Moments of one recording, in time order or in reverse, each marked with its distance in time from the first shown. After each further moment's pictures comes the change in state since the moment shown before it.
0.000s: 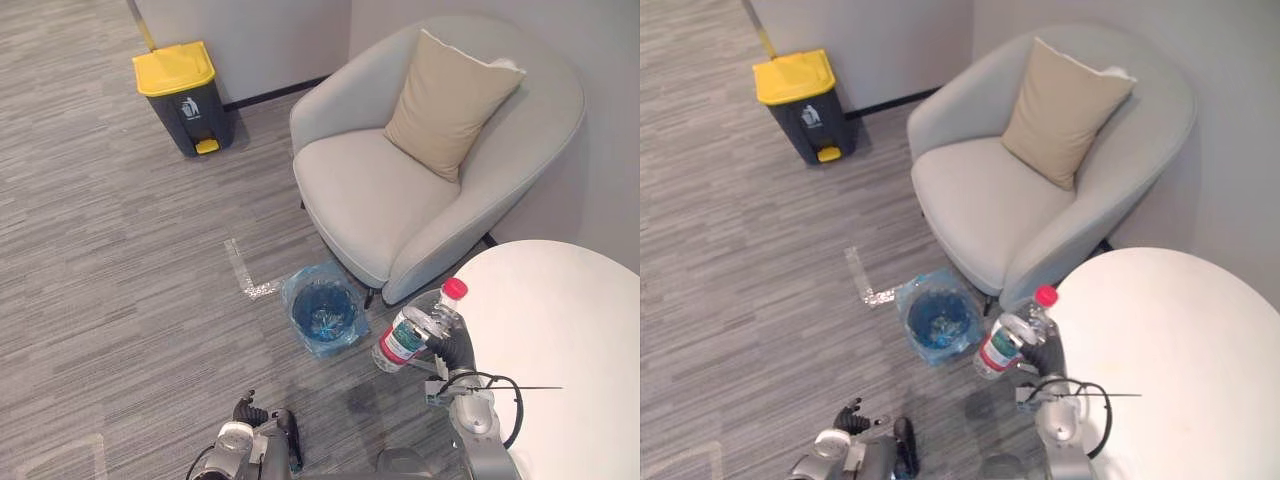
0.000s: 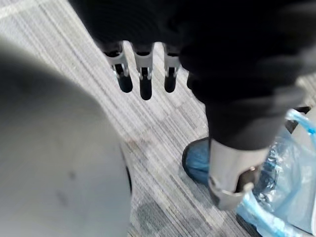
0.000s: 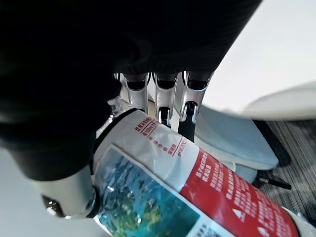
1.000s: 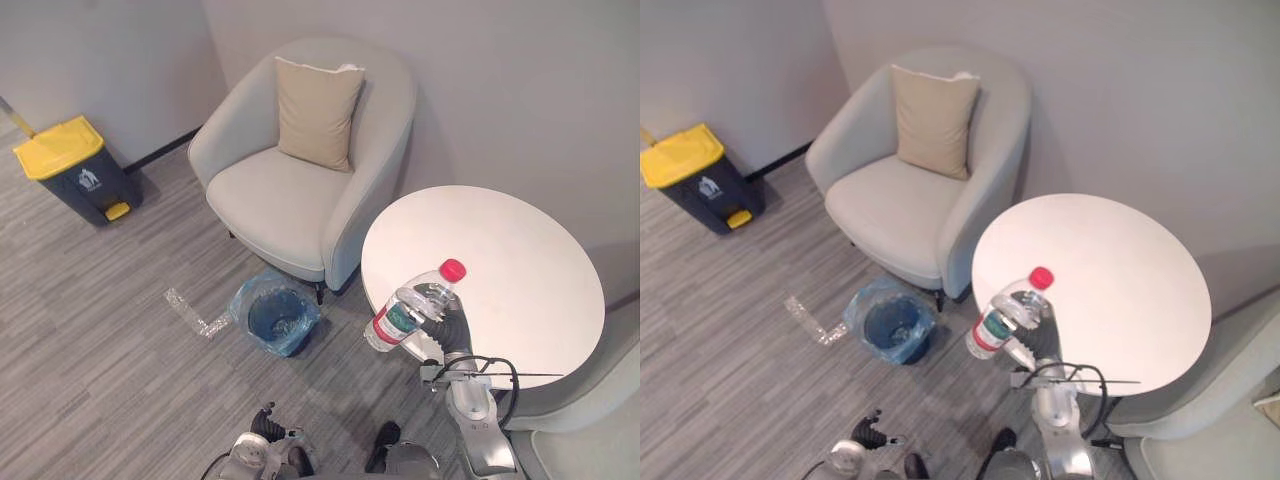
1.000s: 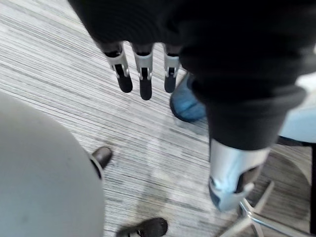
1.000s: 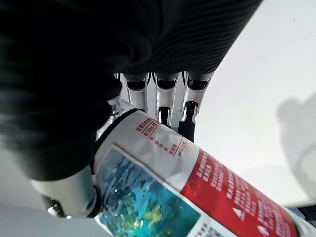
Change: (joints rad) left arm 0.021 -0.030 -0.044 0.018 0.100 -0.017 -0.024; right arm -0.019 -0.021 -0.022 -0.063 0.004 -0.035 -0.010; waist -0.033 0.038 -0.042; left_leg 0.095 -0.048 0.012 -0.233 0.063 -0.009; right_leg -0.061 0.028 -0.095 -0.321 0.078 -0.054
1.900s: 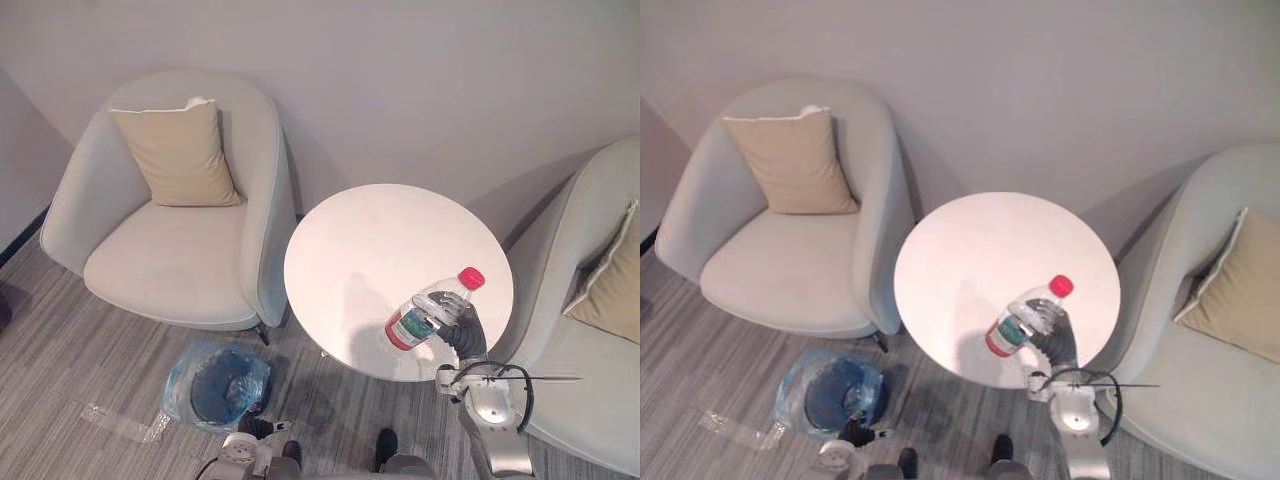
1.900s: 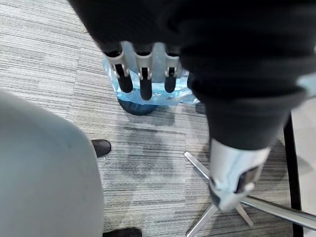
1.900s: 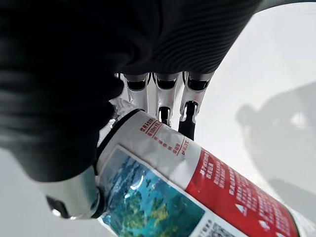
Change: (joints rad) left arm -0.014 -0.006 0.097 0.022 -0.095 -0.011 0.000; right arm 0.011 -0.048 -0.006 -0.017 0.105 0.000 0.070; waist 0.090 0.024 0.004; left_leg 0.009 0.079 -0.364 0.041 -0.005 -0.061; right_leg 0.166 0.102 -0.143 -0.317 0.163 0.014
